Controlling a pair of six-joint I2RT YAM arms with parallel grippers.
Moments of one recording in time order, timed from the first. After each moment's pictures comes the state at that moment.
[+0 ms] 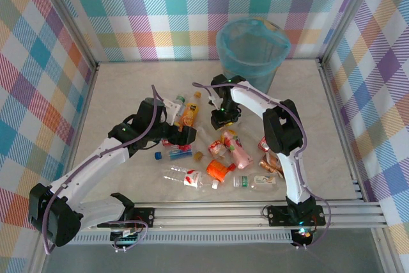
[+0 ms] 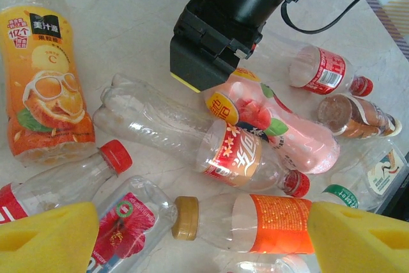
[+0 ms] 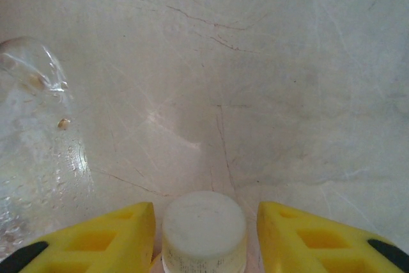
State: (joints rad) left arm -0.55 1.14 0.93 -0.53 0.30 -0.23; right arm 0.57 2.22 1.84 -1.15 -0.18 0.04
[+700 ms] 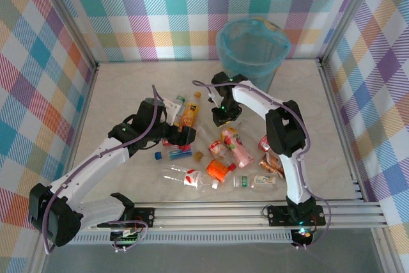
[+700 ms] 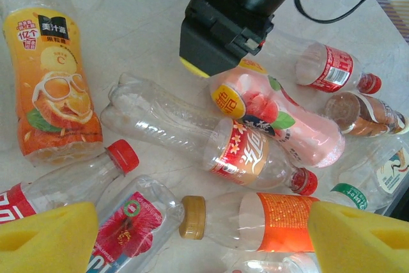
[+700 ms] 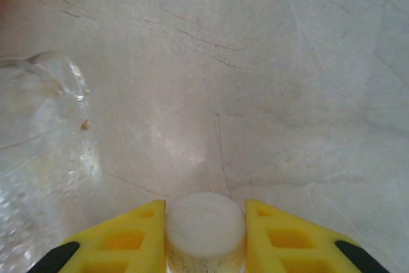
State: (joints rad) left arm -0.55 1.14 0.93 -0.54 0.29 -0.21; right arm 0.57 2.17 1.83 -1.11 -0.16 0.02
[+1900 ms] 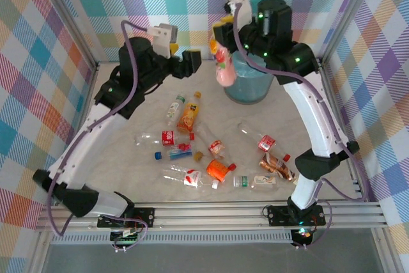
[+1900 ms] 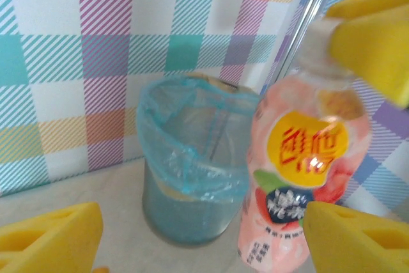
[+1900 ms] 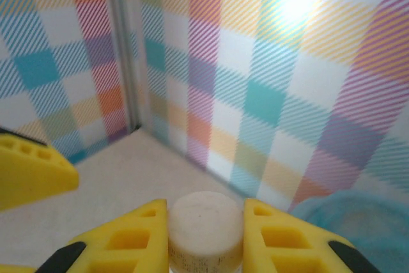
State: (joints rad) left arm -0.55 1.44 1.75 -0.45 0.07 -0.23; right arm 0.55 1.78 2.43 -0.79 -0.12 -0.11
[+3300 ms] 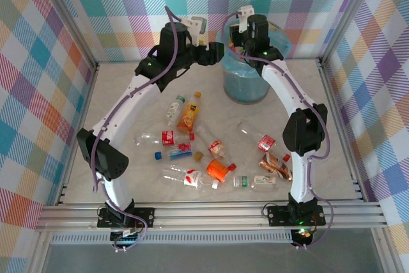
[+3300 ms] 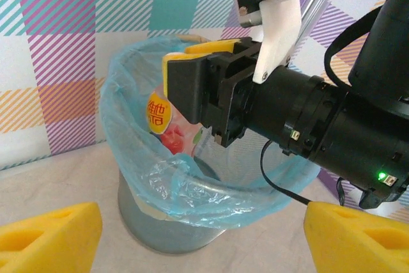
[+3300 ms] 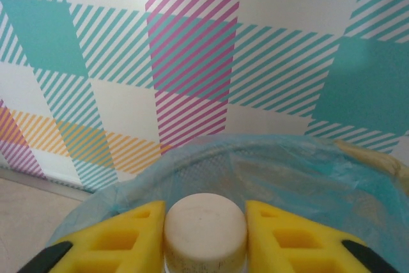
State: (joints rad) left arm -0.55 1.81 2.00 -0.48 0.13 -0.27; right arm 0.35 2.08 2.09 -0.21 0.08 -0.03
